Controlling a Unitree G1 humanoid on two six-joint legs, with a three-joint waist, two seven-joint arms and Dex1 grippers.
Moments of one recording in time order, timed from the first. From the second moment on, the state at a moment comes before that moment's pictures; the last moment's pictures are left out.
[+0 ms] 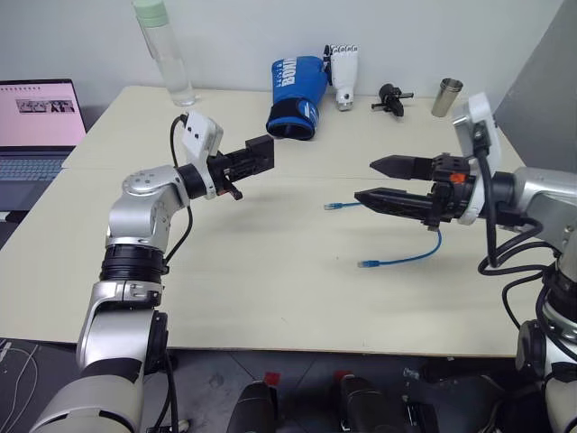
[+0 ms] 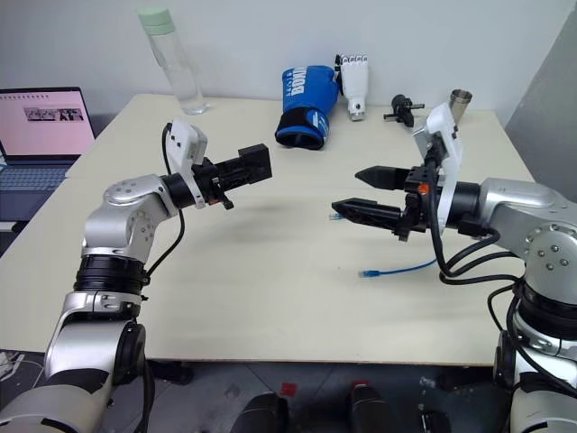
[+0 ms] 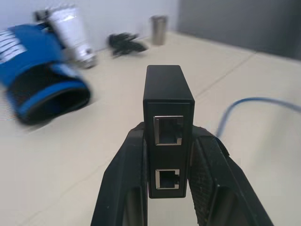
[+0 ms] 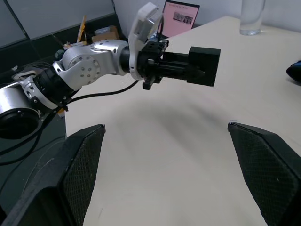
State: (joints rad) left arm -0.87 0.48 0.07 0.57 -0.24 0.24 -0.77; right arm -0.75 -0.62 -0.25 -0.44 0.86 1.27 0.71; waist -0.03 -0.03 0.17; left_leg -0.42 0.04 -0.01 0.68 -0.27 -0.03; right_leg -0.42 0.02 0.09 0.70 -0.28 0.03
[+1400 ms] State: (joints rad) left arm -0.76 0.81 0.05 0.40 -0.24 0.41 -1.05; right arm -0.55 -0.91 -0.22 -0.37 0.85 1.13 0.76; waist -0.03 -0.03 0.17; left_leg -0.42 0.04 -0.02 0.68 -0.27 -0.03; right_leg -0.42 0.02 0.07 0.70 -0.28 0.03
